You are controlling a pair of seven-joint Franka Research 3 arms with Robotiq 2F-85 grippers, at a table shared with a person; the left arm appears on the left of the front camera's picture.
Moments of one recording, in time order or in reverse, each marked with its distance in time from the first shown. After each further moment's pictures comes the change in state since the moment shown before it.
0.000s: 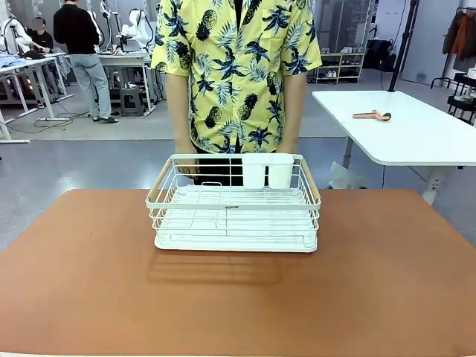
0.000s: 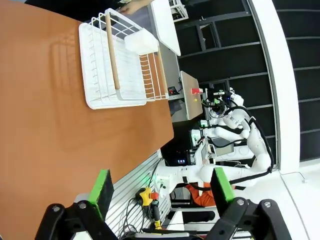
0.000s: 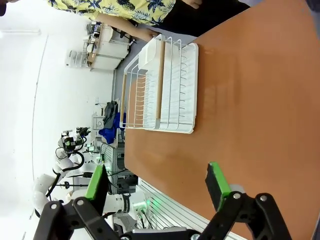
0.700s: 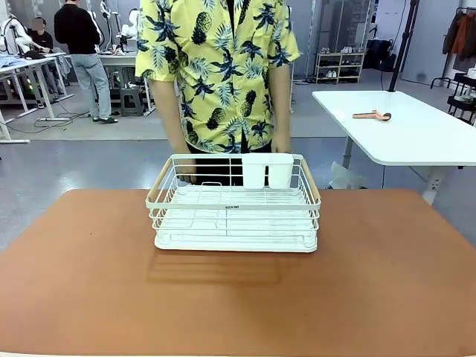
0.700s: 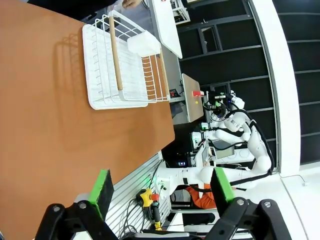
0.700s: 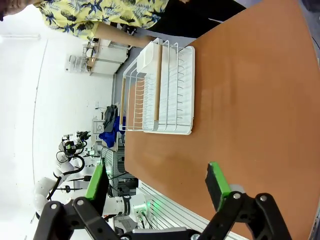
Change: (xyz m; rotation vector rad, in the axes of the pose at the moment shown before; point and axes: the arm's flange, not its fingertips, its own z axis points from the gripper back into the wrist) left arm -0.002 0.001 0.005 0.007 -0.011 0.006; right arm -0.002 -0.003 0.009 -0.003 -0.018 -0.009
